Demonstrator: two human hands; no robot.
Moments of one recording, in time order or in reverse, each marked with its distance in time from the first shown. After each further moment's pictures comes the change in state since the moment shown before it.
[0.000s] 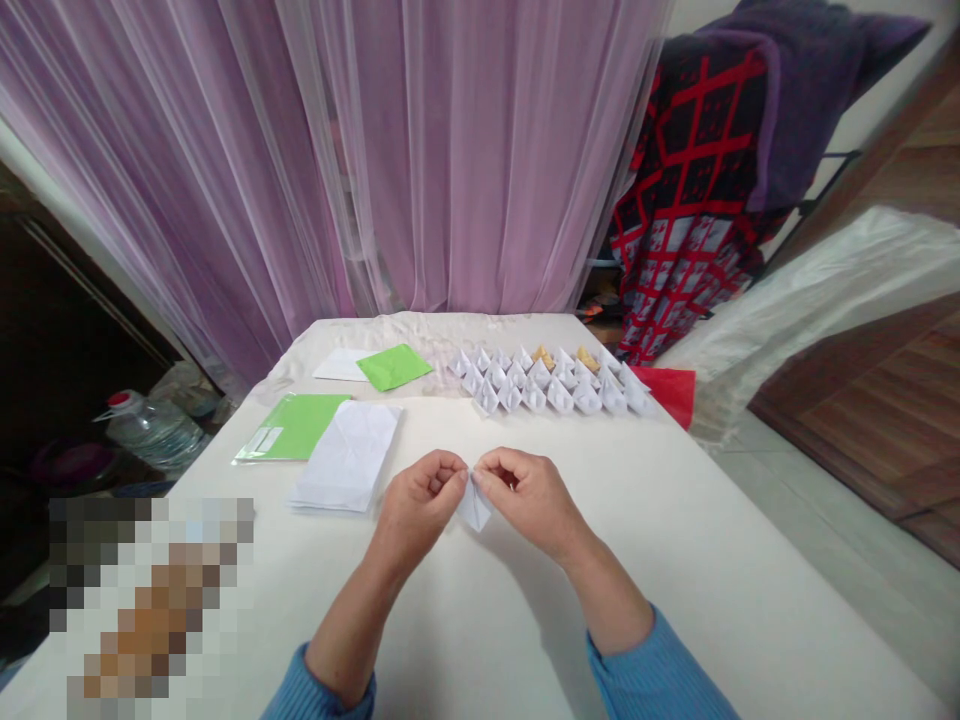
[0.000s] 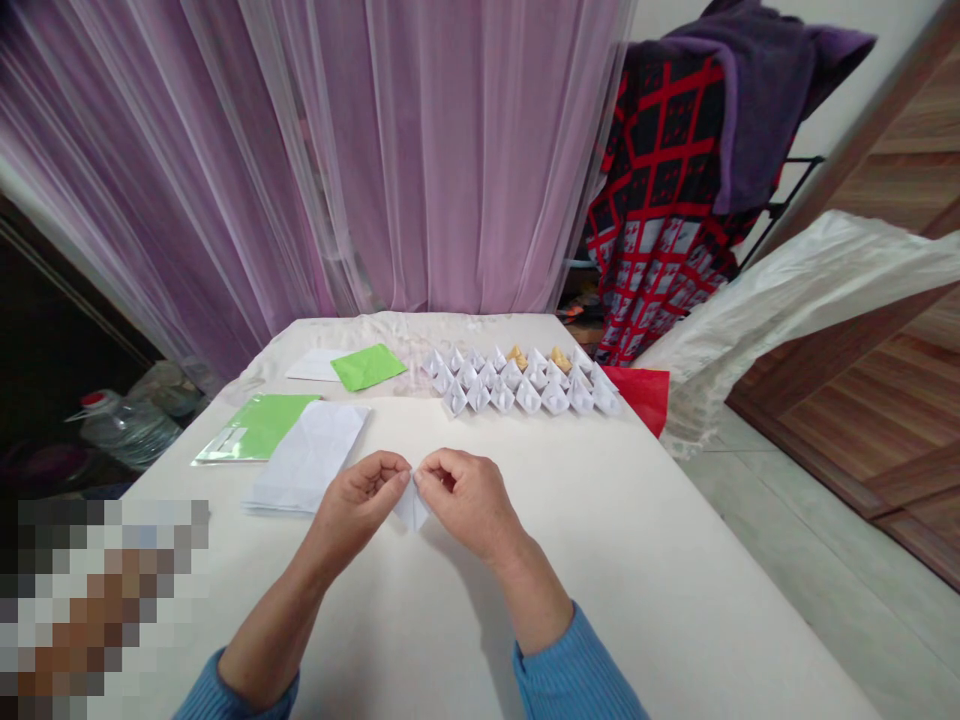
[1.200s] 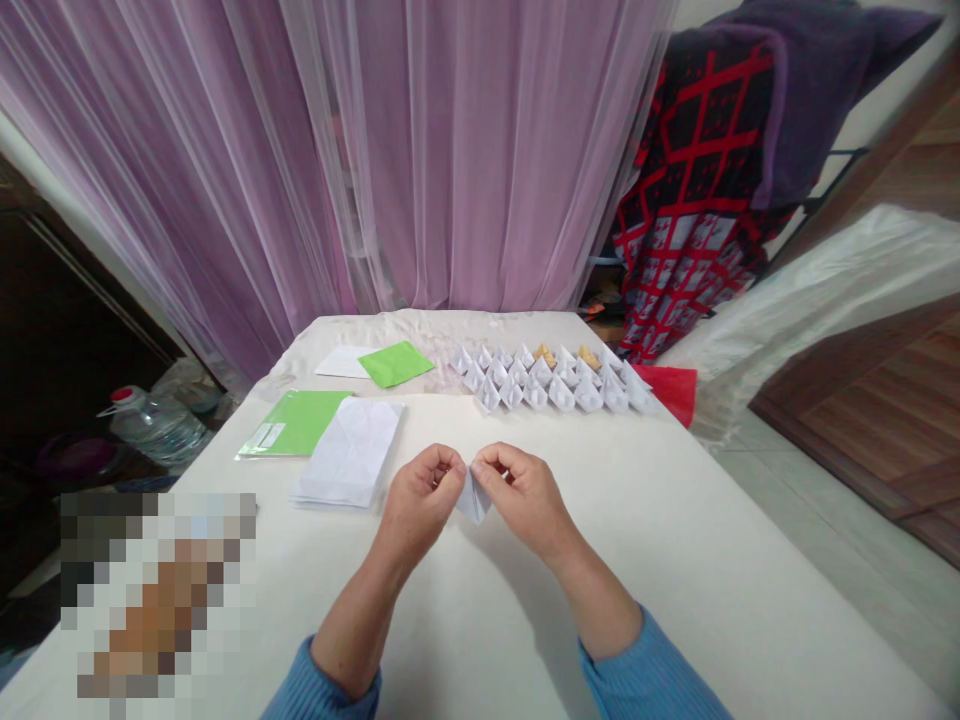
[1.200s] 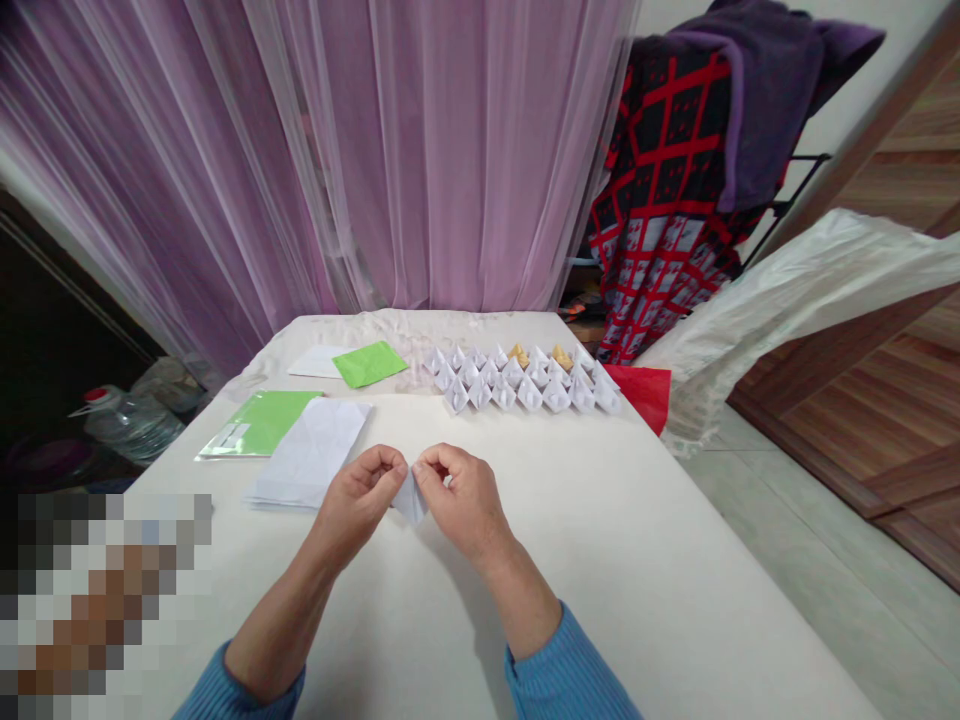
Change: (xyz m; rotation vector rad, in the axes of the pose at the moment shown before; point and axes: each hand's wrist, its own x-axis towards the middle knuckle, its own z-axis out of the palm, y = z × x) left_hand -0.001 0.002 0.002 -0.130 0.014 -0.051; right_hand -0.001 -0.005 0.012 0.142 0.066 0.016
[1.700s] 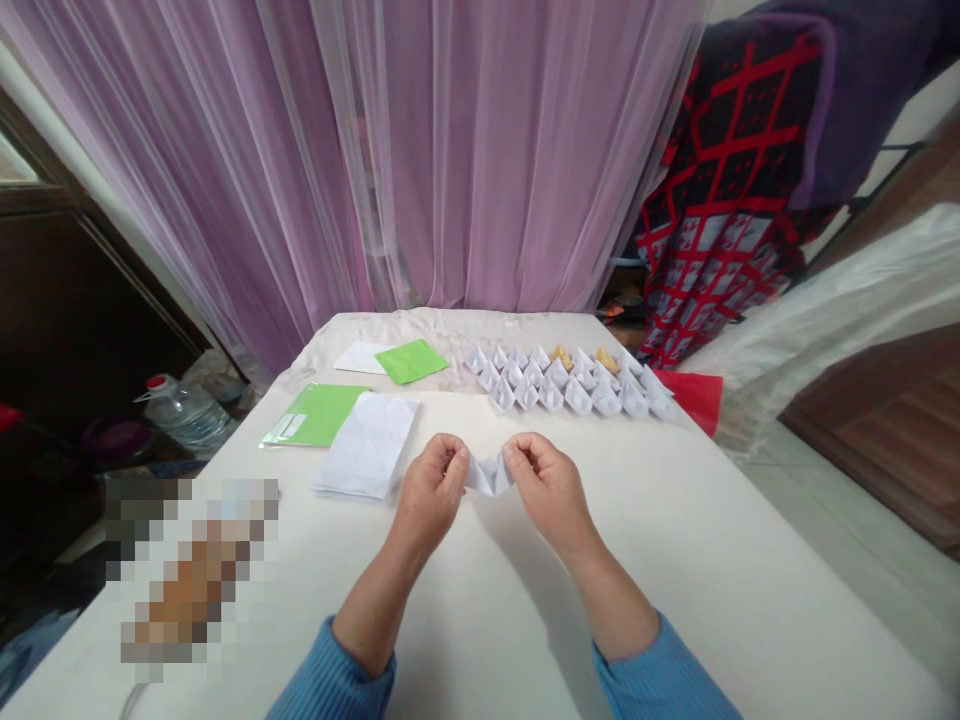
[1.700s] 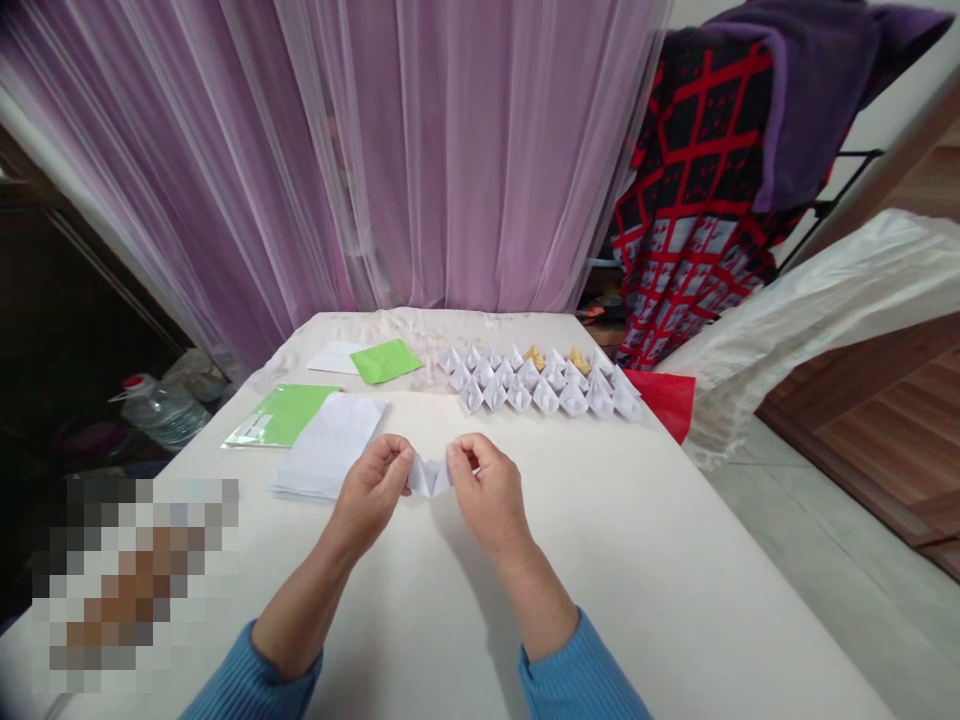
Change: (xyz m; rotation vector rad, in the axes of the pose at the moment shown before) left_hand 0.005 -0.013 -0.003 0.071 0.107 0.097; right_hand 0.002 0.013 0.000 -0.005 0.161 0.023
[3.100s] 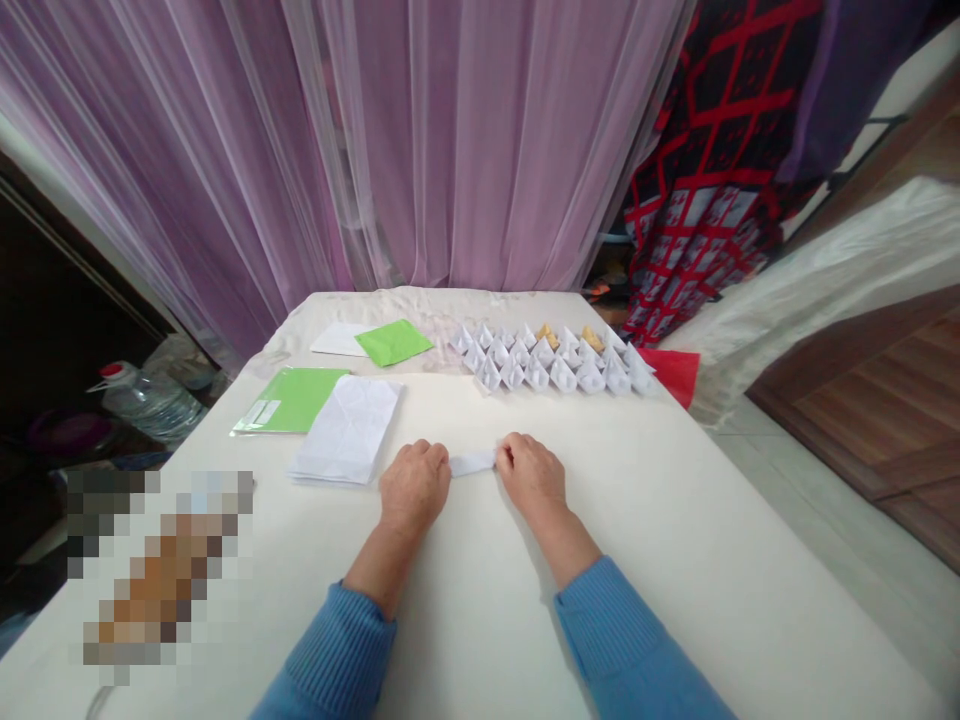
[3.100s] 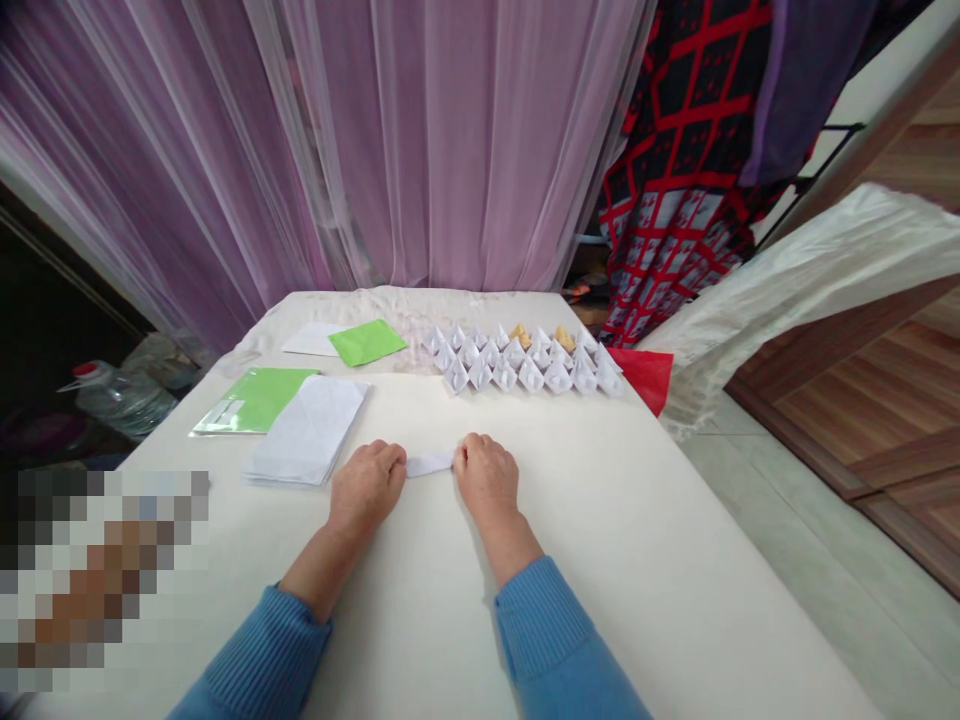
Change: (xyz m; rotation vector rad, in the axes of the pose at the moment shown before) left_hand 0.001 -0.039 0.002 1.235 -0.149 0.060; right_hand -0.002 0.063 0.008 -1.060 -0.137 0.088
